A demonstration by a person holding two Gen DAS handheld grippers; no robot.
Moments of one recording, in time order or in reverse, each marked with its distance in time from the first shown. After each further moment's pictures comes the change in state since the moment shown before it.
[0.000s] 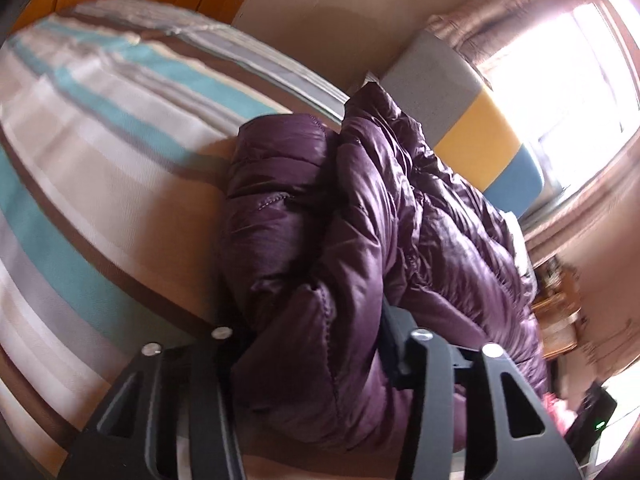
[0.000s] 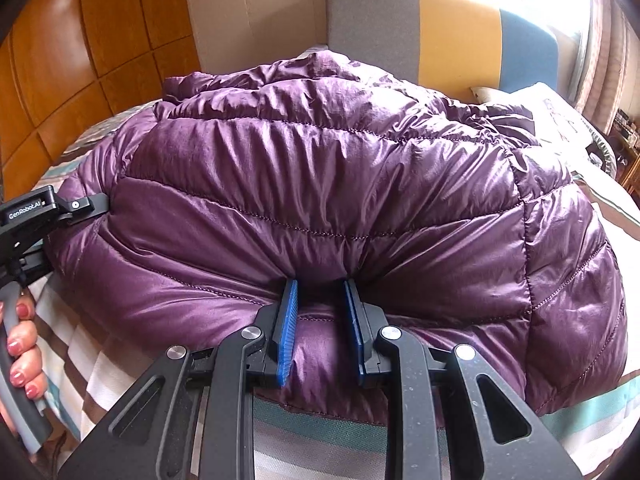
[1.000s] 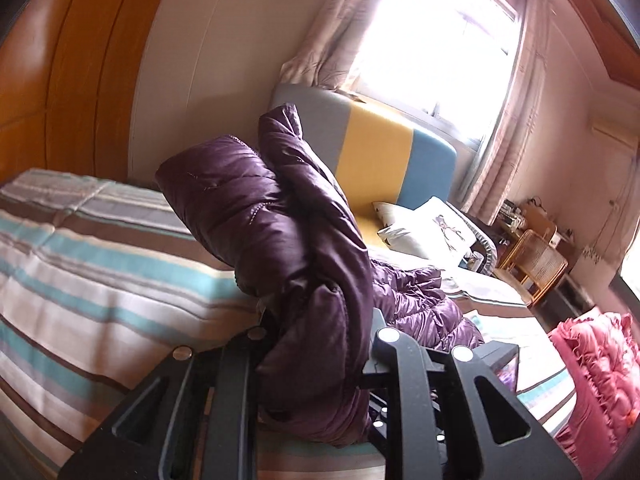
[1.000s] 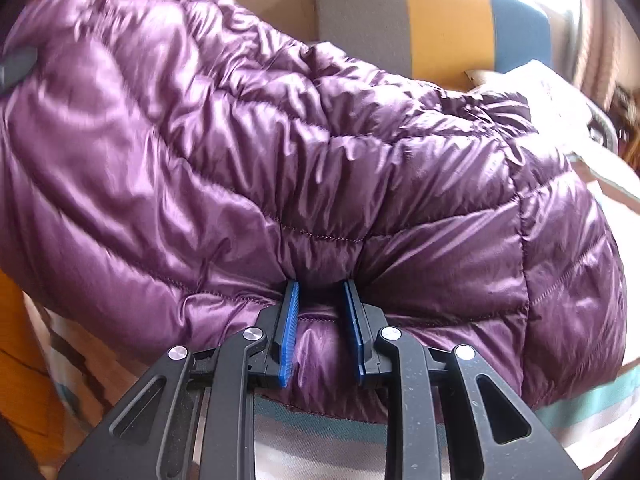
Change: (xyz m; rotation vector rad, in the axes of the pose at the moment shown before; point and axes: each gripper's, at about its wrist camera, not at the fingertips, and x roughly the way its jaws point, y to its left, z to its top) left arm -0.097 -0.154 -0.021 0.500 -0.241 -0.118; right arm -0.007 -0.033 0.017 0.141 0.010 0.066
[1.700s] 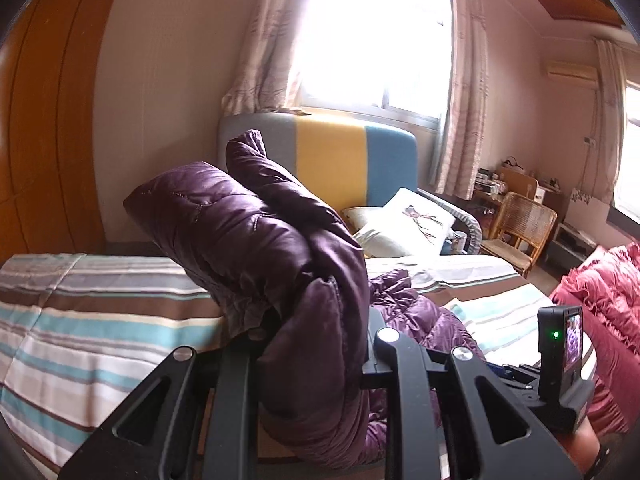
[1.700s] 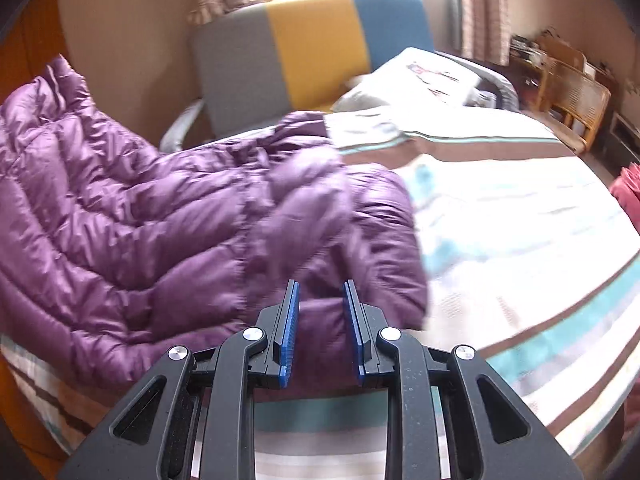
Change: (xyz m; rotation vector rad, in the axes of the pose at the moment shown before) left arm -0.001 -0.103 0.014 0.257 -0.057 -0.040; right arm -0.069 -0.145 -0.007 0.227 -0.111 -0.254
